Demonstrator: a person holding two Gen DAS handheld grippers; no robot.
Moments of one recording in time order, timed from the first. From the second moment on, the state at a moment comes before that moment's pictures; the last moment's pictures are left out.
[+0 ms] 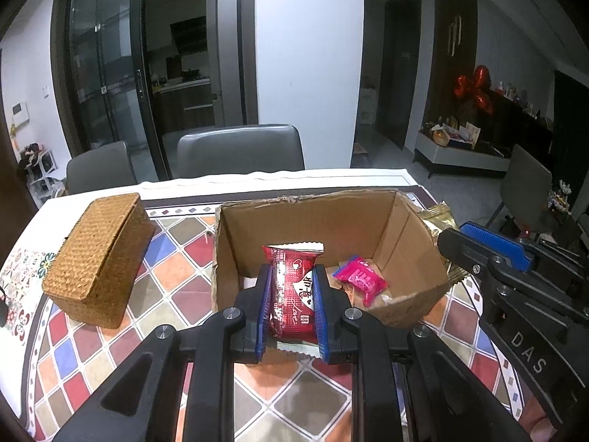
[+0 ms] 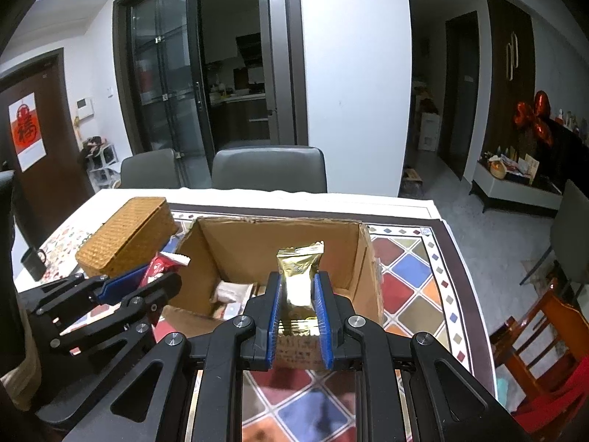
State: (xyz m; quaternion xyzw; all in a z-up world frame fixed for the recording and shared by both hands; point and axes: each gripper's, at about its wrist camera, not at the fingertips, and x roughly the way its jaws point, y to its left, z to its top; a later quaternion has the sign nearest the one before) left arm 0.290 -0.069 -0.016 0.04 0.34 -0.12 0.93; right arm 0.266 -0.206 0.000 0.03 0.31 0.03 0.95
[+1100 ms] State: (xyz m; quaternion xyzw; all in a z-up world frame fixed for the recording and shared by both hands) left arm 0.300 -0.057 -0.016 0.05 0.33 -0.08 0.94; right arm 0.285 -0.218 -0.004 0.02 0.31 -0.01 0.95
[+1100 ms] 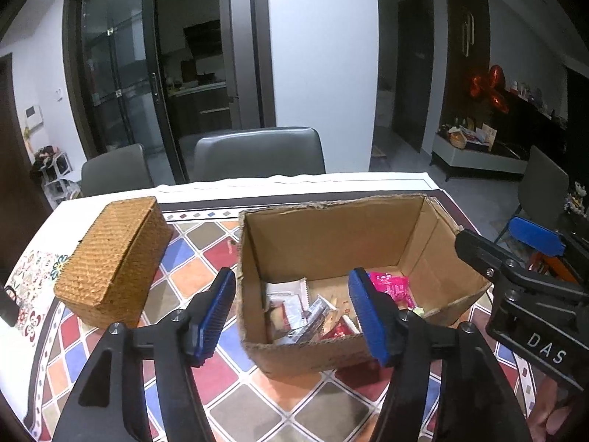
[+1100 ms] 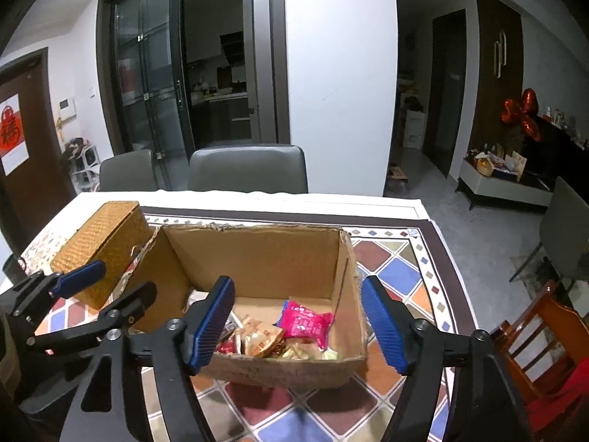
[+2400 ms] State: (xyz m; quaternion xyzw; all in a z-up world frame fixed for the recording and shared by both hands) left arm 0.187 -0.023 0.024 0.05 0.29 -0.05 0.96; right arm 0.176 -0.204 0.031 0.02 0.28 -0.04 0.96
